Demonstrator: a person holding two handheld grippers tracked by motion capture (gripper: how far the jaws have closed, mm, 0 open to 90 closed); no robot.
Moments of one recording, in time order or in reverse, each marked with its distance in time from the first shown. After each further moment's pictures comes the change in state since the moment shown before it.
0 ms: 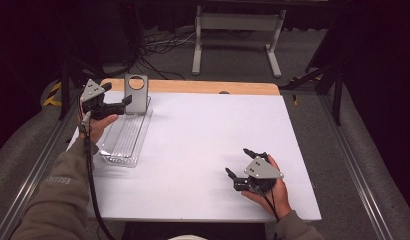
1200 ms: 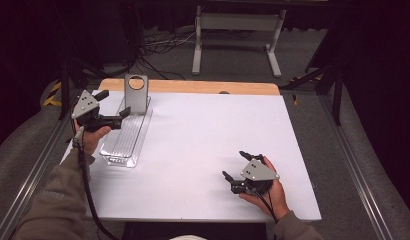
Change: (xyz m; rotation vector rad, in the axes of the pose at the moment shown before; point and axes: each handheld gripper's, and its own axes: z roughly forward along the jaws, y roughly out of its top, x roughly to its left) left arm -0.028 -0.004 -0.041 -0.084 -0.064 0.063; right arm 0.008 -0.002 0.005 0.009 0.041 -0.020
